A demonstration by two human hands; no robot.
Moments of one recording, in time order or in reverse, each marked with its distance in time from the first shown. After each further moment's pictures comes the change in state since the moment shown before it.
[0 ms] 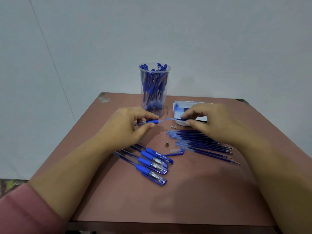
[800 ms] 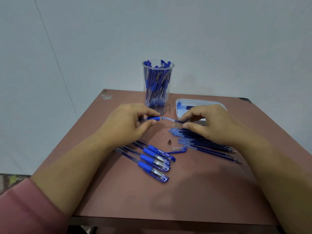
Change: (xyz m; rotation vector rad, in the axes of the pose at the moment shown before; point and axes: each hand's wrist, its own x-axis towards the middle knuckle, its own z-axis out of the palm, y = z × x) left_hand 0.001 -0.007 0.001 0.061 0.007 0.013; right_hand -0.001 -0.013 0.006 0.107 -0.054 -0.015
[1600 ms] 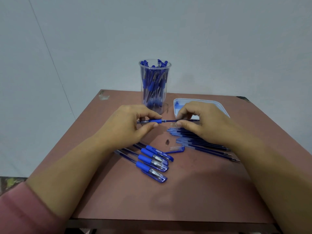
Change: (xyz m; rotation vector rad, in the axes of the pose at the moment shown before) left_hand 0.000 0.013 -0.002 -0.033 -0.021 0.021; right_hand 0.004 0.000 0.006 -0.088 0.039 -0.008
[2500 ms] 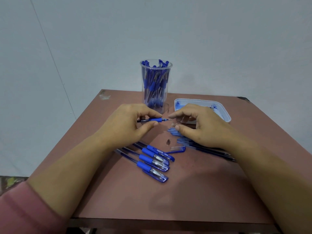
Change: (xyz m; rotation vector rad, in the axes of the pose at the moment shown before) left_hand 0.000 -0.001 -0.001 -0.012 0.021 0.025; right_hand -0.003 -0.004 0.009 0.109 -0.029 0.029
